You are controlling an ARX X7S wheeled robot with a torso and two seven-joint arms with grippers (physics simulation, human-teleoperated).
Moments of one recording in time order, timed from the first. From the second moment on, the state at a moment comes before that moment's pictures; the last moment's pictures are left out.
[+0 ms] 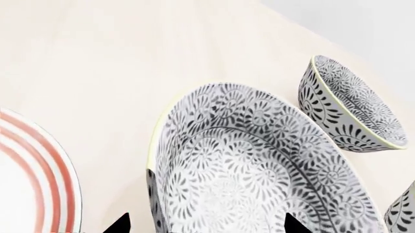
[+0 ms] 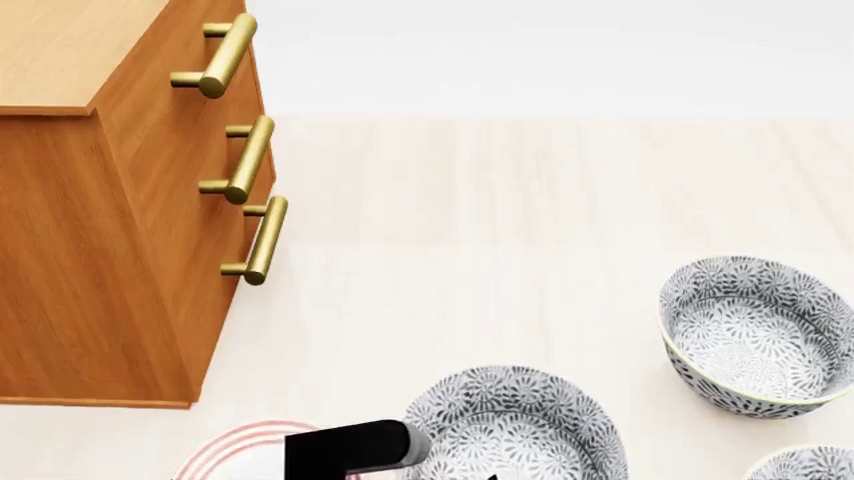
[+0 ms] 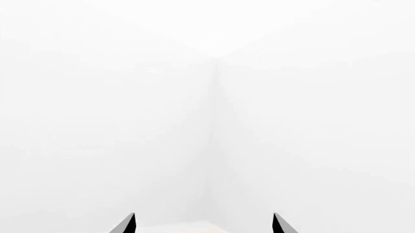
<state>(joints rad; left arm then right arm) -0.45 -0.04 0.75 -0.06 -1.05 -0.35 -0.69 -0.72 0.32 0.30 -1.04 0.05 0.01 0.68</state>
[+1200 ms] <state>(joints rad) -0.46 -0.17 0.82 0.24 -0.97 -0.23 -0.72 -0.77 0.56 0.19 -1.05 0.05 -0.02 0.96</state>
